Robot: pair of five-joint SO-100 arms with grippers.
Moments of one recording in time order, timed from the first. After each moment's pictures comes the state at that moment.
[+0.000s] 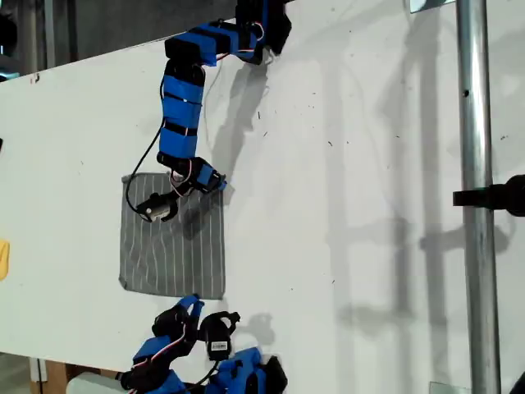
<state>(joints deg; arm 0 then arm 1) -30.5 123.3 99.7 88.9 -82.0 20.4 57.0 68.2 67.1 21.6</state>
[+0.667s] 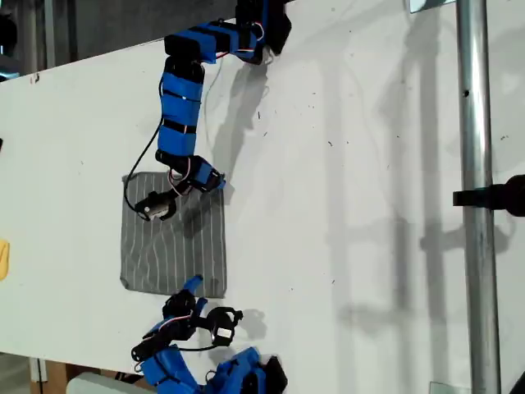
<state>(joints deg) -40.4 114.7 116.2 73.7 -61.1 20.4 59.0 69.8 67.1 21.6</state>
